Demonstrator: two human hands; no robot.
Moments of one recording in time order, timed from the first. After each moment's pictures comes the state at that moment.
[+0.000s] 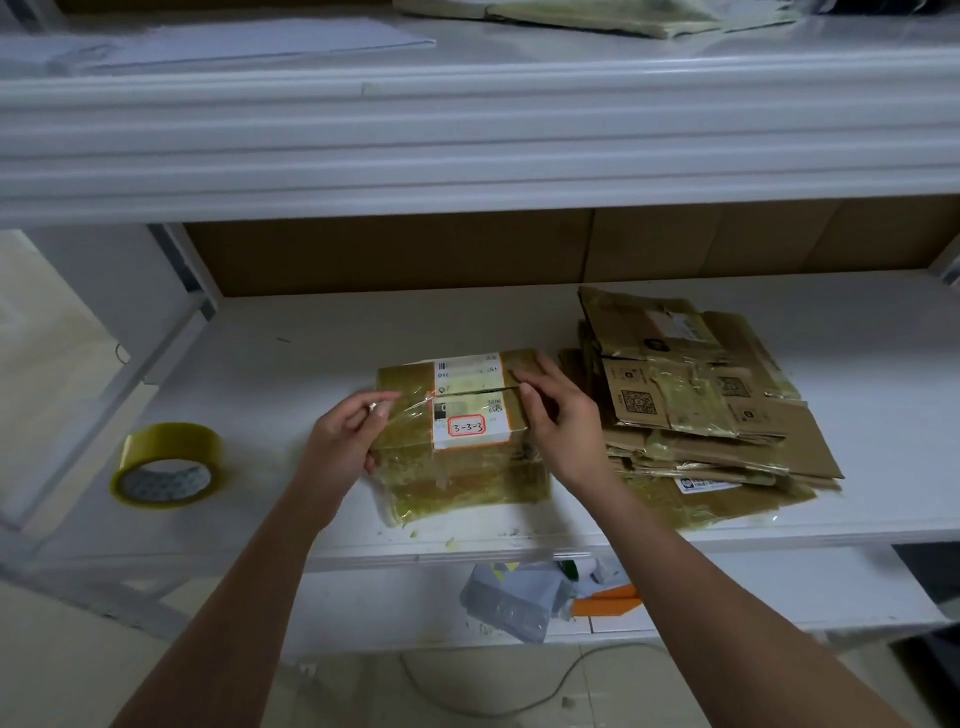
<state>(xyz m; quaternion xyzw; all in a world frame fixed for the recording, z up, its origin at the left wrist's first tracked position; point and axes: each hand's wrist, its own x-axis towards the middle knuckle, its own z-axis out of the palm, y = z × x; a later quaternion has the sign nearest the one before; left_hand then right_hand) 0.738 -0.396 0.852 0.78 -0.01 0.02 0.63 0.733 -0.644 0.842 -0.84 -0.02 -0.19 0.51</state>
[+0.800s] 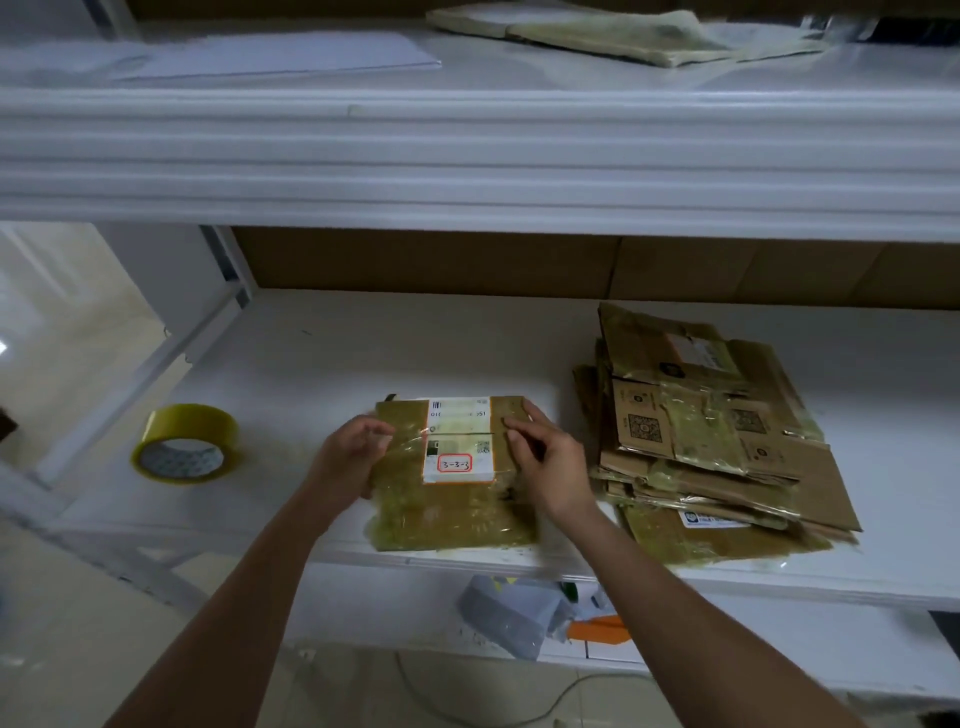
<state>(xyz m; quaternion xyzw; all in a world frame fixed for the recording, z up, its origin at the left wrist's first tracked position) 0.729 -0.402 0.843 0.82 0.06 0.01 0.57 0.730 -0.640 0.822 -0.84 -0.02 -0.08 0.53</state>
